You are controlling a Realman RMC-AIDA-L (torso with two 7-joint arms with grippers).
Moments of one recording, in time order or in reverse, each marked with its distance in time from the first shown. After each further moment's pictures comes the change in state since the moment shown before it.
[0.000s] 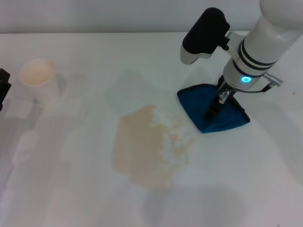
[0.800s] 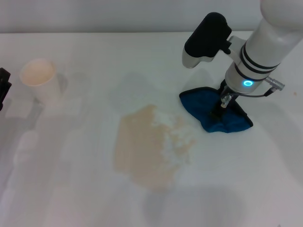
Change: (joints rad) left arm -0.002 0.000 0.000 0.000 0.000 0.001 0.000; right arm 0.001 0.002 0.006 0.022 0.002 -0.015 -0.001
